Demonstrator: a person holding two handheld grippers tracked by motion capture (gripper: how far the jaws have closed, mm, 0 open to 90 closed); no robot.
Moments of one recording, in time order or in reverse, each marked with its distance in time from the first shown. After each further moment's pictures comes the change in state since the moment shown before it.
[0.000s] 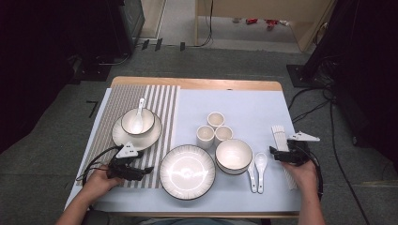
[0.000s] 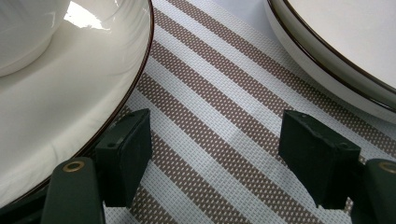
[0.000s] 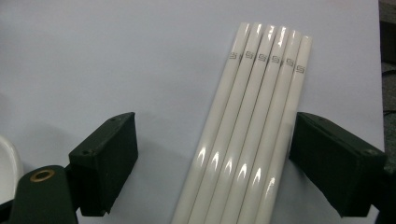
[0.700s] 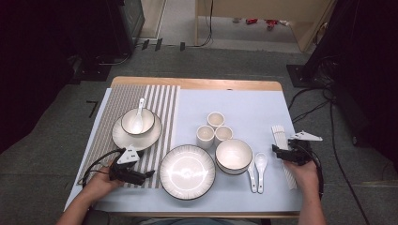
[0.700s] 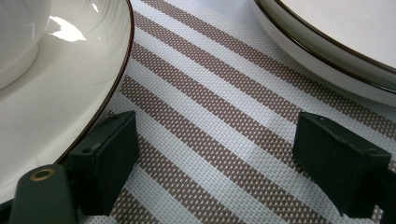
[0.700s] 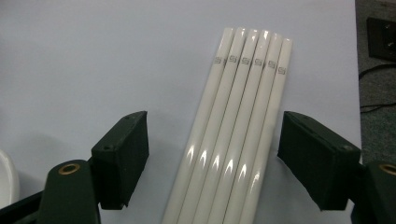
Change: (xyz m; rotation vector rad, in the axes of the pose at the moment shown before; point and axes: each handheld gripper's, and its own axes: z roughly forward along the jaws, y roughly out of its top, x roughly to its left) left arm -0.005 -0.008 0.005 -0.035 0.006 0.080; right arm -0.003 0.002 -0.005 -0.009 -0.028 0.038
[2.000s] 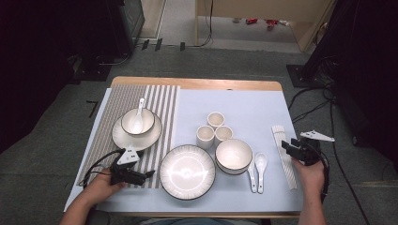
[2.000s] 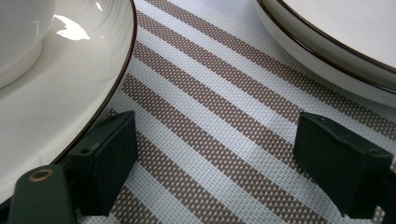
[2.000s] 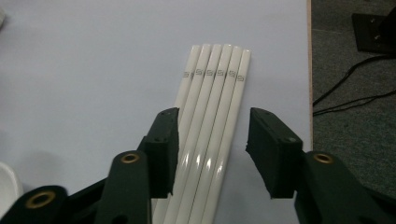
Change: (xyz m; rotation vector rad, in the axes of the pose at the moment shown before) left arm -0.001 -0.001 0.000 -0.004 0.013 -0.010; right arm -0.015 0.002 -0.018 -0.041 -0.020 0.090
